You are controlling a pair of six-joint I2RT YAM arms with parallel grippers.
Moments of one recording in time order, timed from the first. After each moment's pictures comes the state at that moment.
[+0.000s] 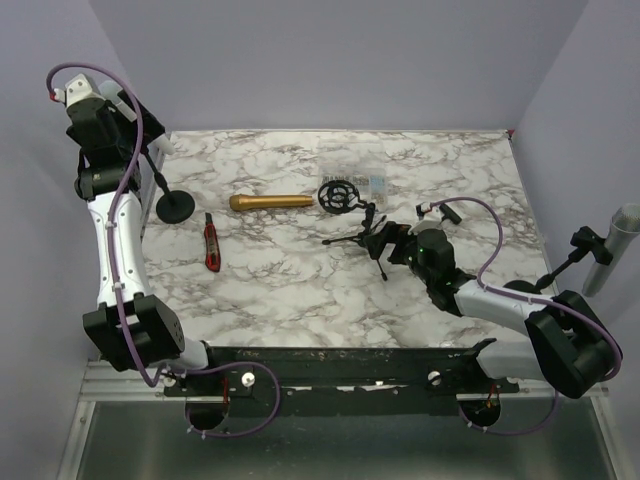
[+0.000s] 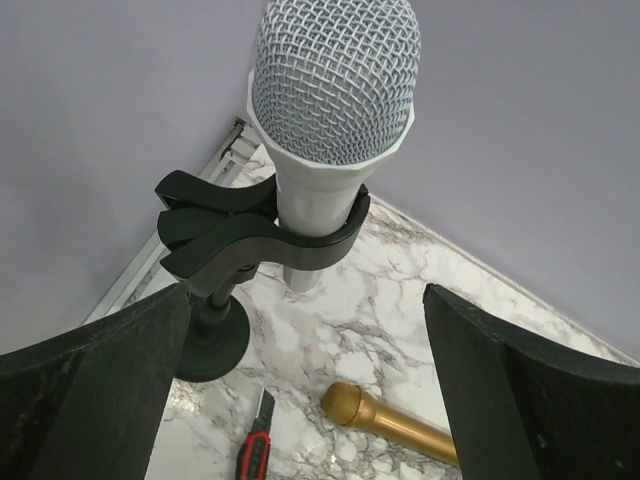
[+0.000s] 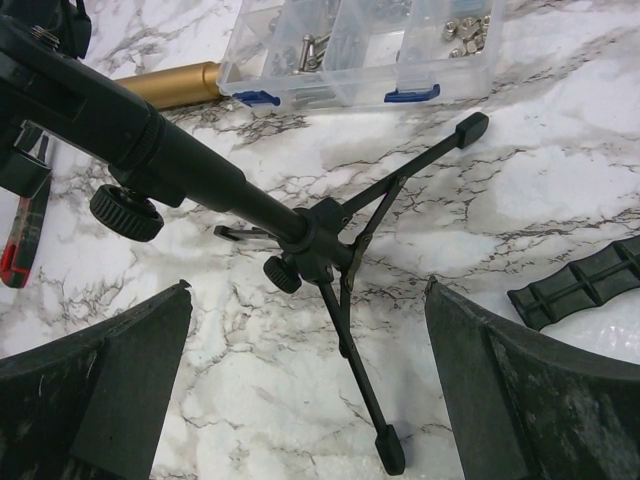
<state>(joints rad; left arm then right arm) 0.31 1.43 1.55 -0.34 0.02 -0.40 0.56 1.28 0.42 0.56 0.13 0.52</state>
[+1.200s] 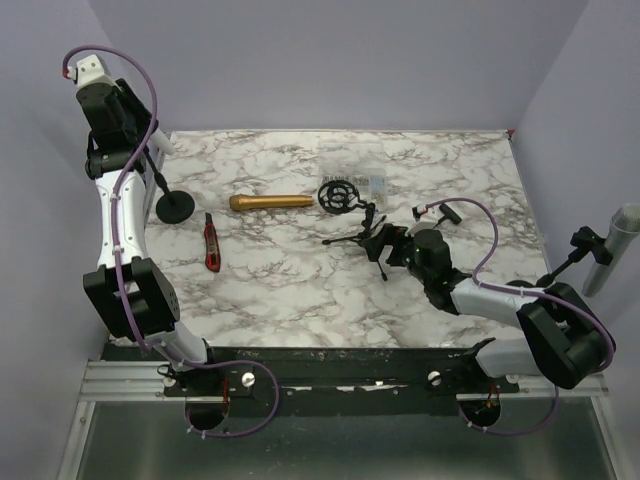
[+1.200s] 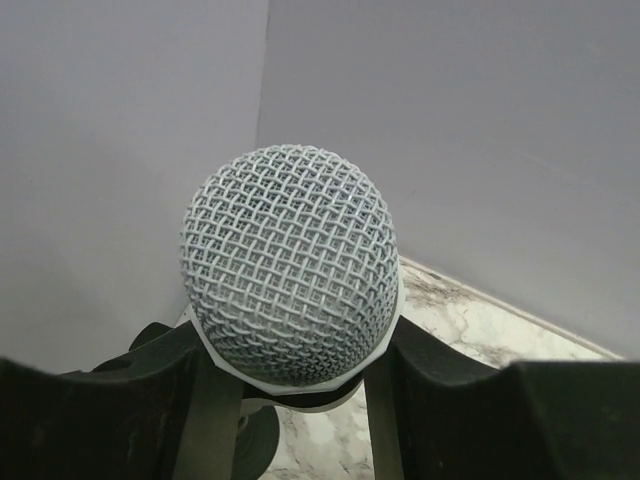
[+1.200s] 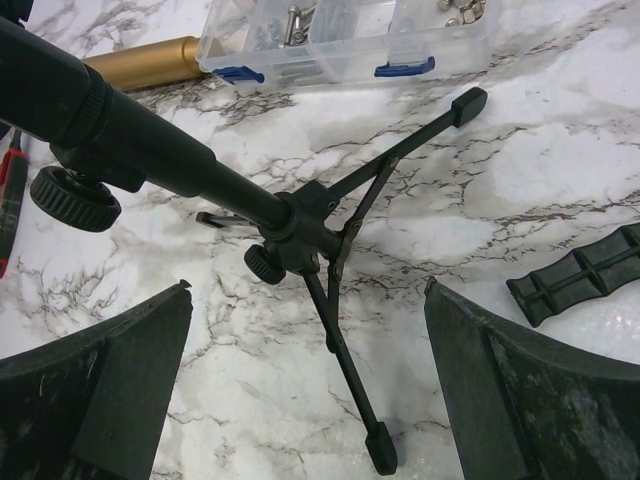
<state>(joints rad) 0.30 1.62 1.64 -0.13 -0.02 -0.26 0.56 1.34 0.42 0.57 0.12 0.52</state>
